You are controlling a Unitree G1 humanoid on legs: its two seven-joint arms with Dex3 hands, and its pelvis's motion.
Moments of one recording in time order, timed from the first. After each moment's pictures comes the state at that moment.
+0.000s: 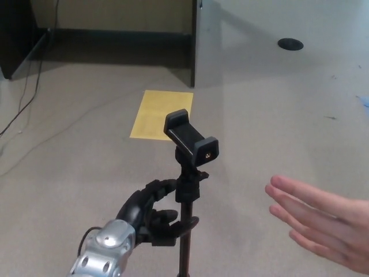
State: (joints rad) left_arm -0.60 0.09 -0.09 0.83 0.01 0.10 -0.18; right_arm -0.23 -0.49 0.29 1.03 -0.36 -0.19 0.15
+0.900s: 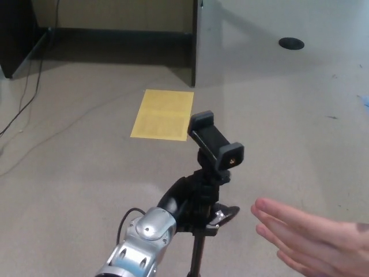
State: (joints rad) left_arm -0.63 -0.02 -0.20 0.76 0.06 0.05 -0.18; right_arm -0.26 -0.49 0.27 1.02 -0.35 -0.19 0.18
